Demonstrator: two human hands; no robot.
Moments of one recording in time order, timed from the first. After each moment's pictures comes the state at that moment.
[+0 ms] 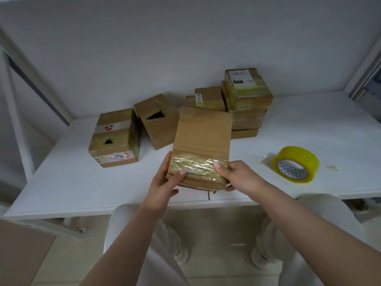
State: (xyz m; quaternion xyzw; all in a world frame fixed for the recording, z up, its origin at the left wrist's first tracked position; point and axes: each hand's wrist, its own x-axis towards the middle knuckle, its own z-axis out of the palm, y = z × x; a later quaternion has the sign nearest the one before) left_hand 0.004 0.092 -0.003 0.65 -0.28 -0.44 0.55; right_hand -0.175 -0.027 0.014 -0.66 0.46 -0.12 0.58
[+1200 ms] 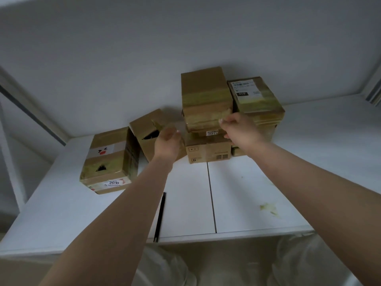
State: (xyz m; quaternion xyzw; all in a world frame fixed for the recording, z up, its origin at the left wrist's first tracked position) left_hand 0.062 -0.083 0.039 0.76 -0.23 -0.32 0.52; right_hand -0.108 -0.165 0.064 -0.67 0.52 -0.26 0.46
